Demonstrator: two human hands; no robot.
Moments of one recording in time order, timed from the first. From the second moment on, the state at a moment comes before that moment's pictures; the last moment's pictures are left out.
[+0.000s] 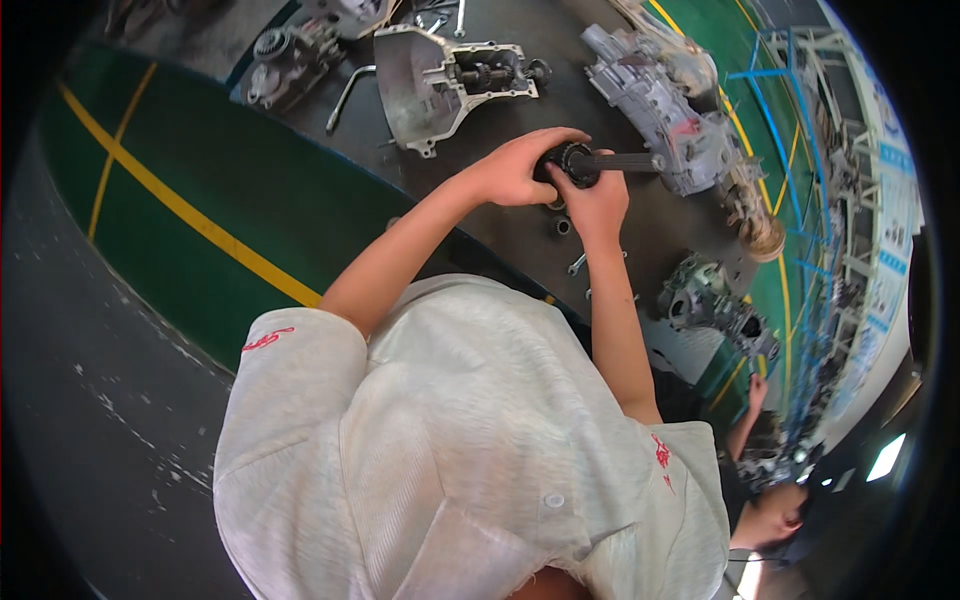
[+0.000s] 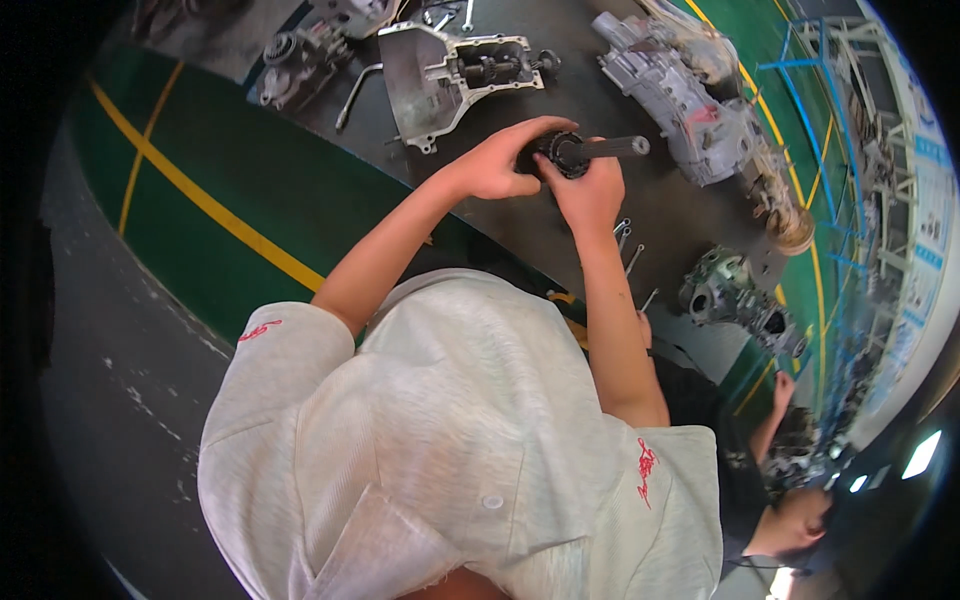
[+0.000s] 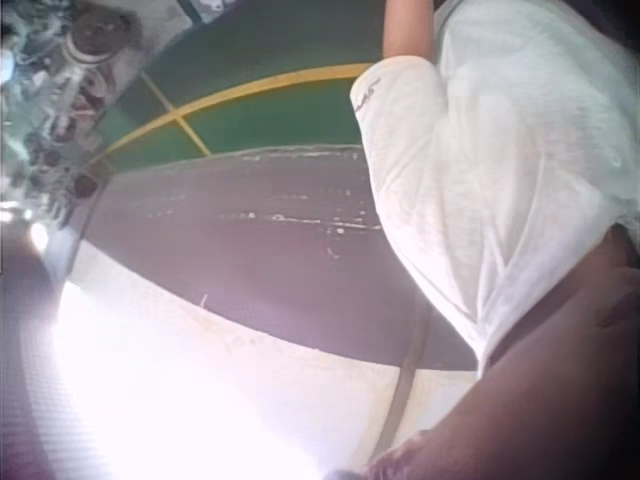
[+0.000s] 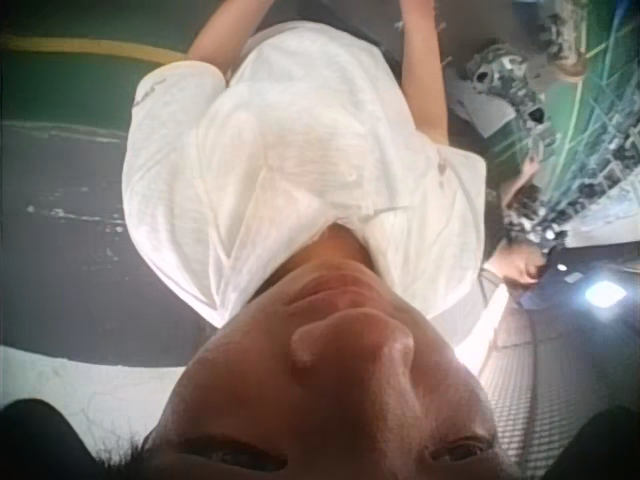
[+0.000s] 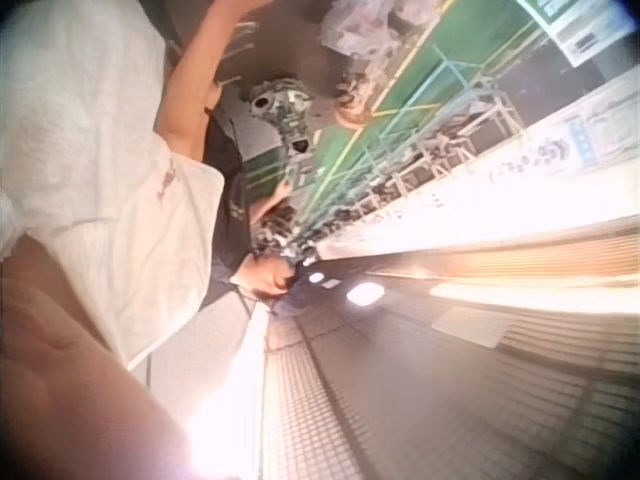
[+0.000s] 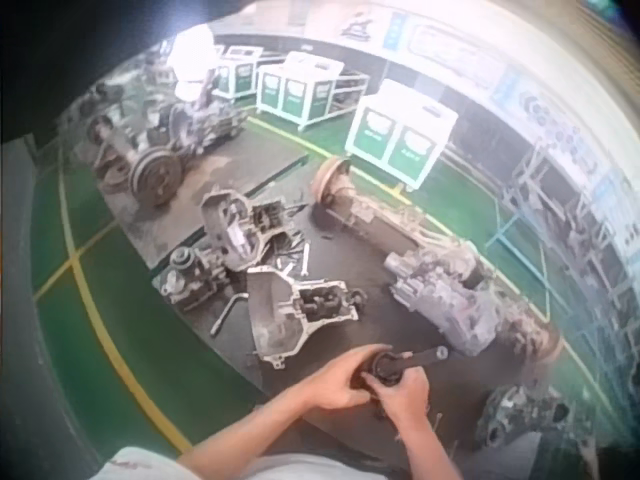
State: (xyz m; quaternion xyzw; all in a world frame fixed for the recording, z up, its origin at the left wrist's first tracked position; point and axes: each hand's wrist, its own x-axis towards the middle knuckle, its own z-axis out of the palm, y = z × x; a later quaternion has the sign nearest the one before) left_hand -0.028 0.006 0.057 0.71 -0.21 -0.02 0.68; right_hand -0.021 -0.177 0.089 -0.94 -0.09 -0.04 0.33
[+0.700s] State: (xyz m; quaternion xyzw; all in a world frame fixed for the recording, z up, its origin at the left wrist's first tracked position) left_hand -0.023 -0.010 0.041 0.76 -0.09 0.01 0.64; right_hand -0.060 -0.206 0.016 -0.72 0.02 -0.03 0.70
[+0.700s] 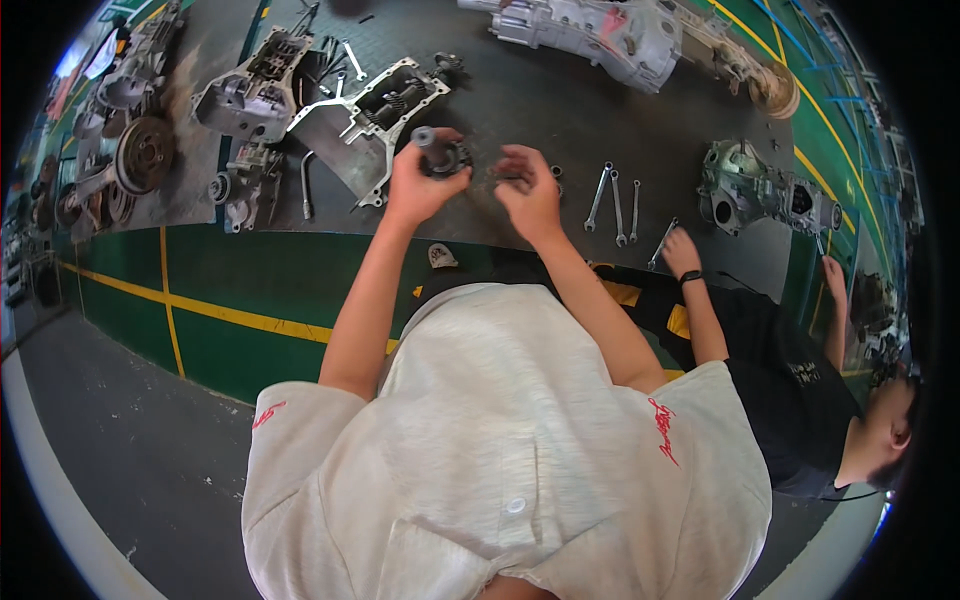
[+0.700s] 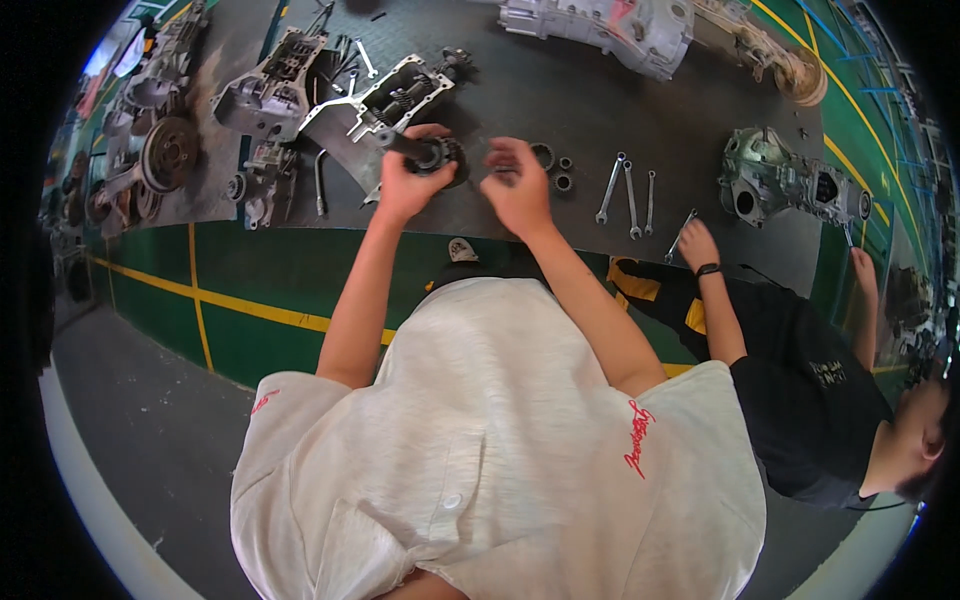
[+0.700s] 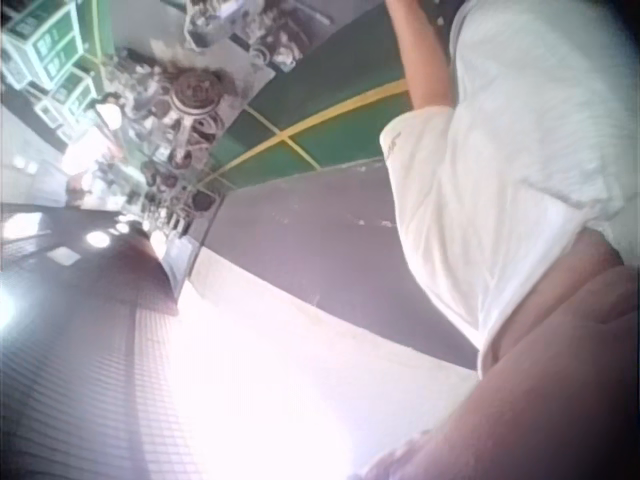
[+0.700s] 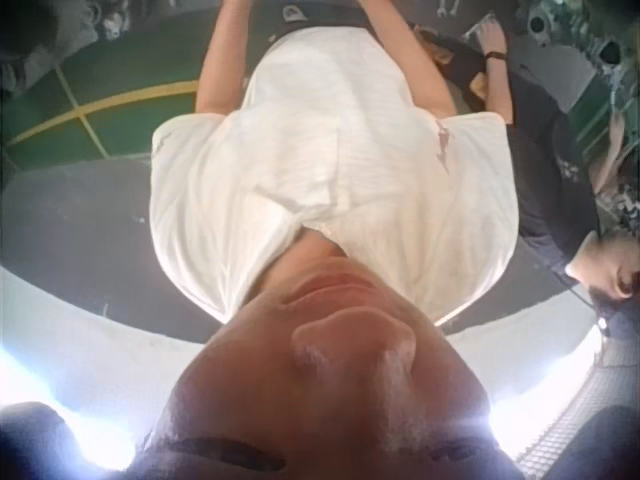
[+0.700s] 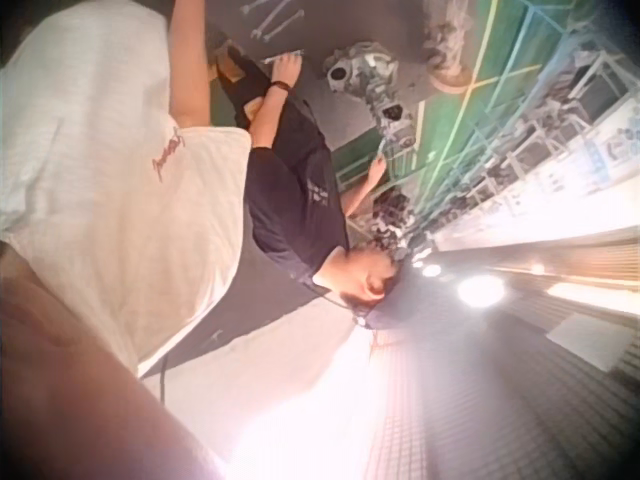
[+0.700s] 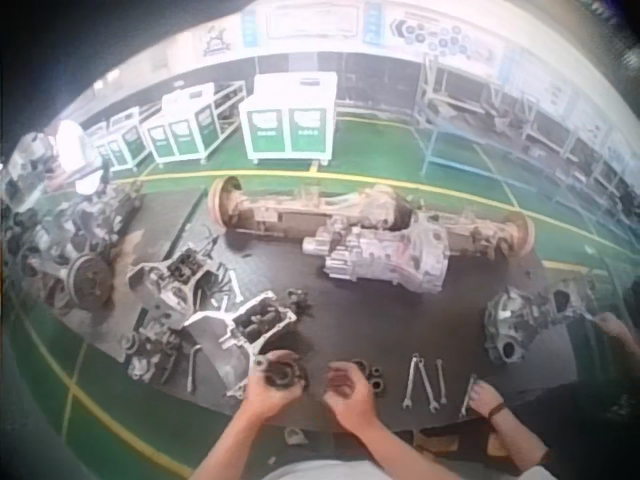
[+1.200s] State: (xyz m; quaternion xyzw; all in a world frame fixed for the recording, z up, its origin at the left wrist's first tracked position) left_hand -0.029 -0.009 0.053 0.80 -0.06 -0.02 0.60; right_hand -0.061 -0.309 -0.158 -0.95 0.18 0.15 0.18
